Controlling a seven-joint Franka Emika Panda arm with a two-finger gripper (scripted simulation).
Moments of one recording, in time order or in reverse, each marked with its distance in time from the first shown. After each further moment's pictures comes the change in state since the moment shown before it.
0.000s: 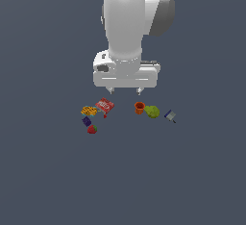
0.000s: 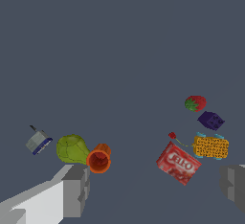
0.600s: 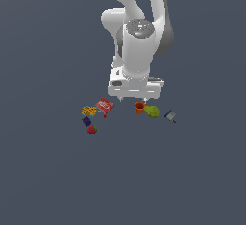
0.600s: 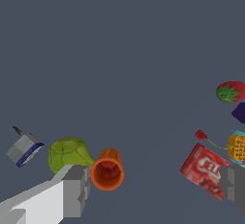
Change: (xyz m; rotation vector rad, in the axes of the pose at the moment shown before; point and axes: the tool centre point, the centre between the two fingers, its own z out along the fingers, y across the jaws) arm -0.021 -0.031 0.078 -0.018 0.011 0.024
